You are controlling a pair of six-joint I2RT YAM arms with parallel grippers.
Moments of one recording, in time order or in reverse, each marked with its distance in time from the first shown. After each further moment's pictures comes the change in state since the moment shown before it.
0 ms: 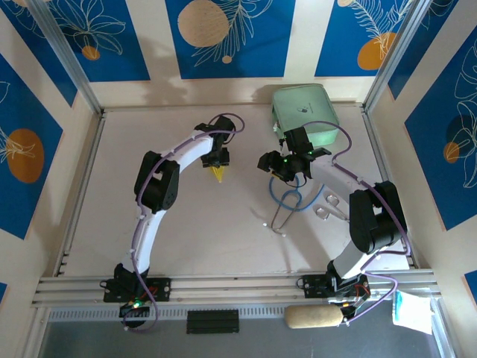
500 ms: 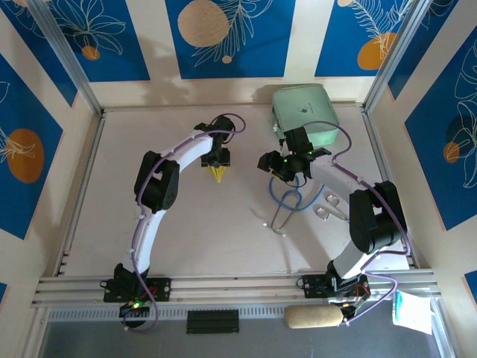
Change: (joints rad) left arm 0.004 0.004 -0.001 0.004 0.025 0.079; right arm 0.000 0.000 0.000 0.000 0.000 0.000
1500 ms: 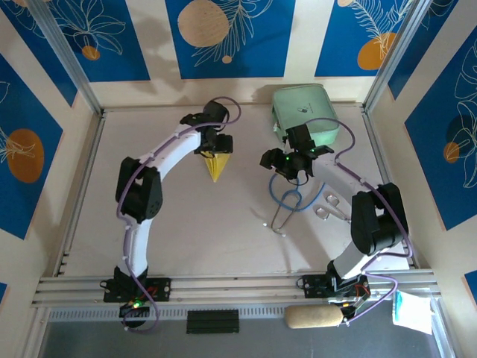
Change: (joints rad) left arm 0.000 -0.275 -0.094 0.051 -0.005 0.031; right arm -0.014 -0.026 0.034 -0.060 0.076 -0.022
